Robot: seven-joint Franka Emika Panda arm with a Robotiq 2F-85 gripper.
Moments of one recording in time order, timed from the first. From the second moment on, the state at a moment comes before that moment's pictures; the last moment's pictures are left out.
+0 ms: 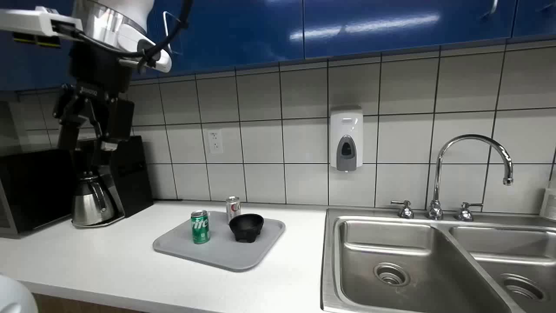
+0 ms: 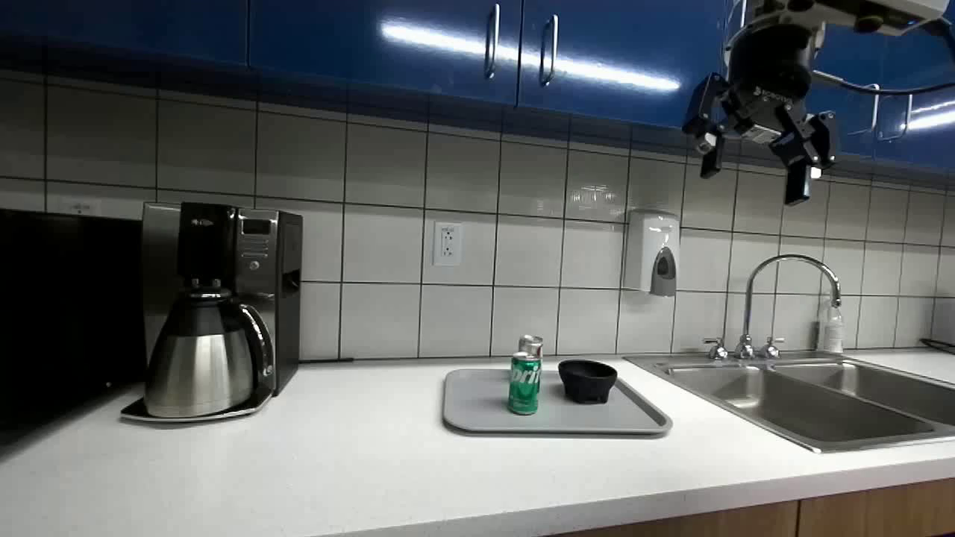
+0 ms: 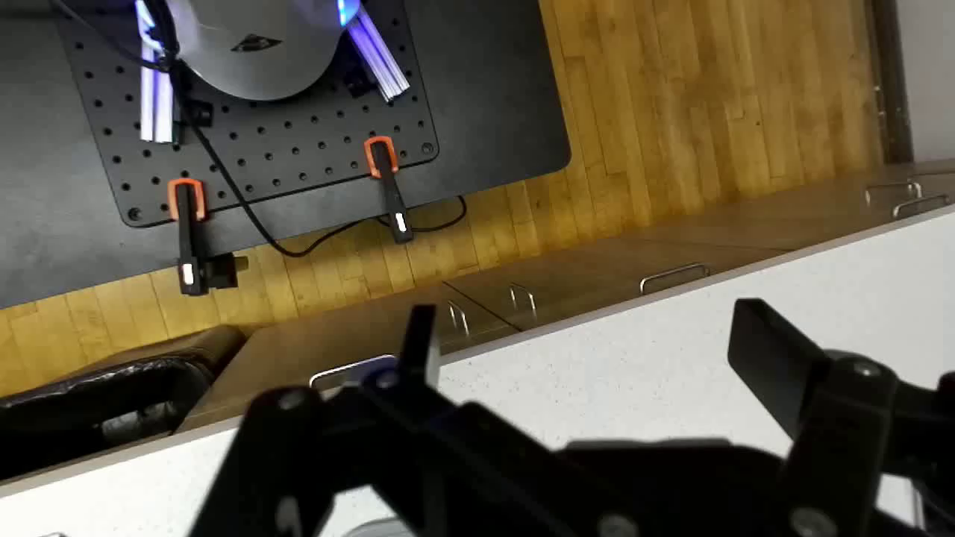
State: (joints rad) arm 0.03 -0.84 -0.01 -2.48 0.28 1.45 0.18
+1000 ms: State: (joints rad) arm 0.02 -0.84 0.06 -2.53 0.27 1.61 0.18
